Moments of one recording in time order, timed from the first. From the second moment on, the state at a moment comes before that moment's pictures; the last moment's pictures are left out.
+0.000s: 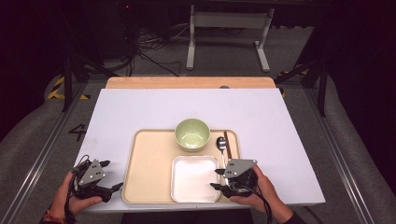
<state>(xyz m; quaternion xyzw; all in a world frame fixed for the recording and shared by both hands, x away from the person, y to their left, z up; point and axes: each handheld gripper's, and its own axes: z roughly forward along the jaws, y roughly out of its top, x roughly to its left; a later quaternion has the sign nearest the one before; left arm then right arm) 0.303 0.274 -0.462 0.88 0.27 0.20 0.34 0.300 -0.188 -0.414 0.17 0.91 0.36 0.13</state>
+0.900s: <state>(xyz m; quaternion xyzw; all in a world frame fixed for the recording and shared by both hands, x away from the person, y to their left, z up) 0.303 0.274 -0.462 0.88 0.27 0.20 0.34 0.319 -0.214 -0.392 0.21 0.88 0.36 0.24</state>
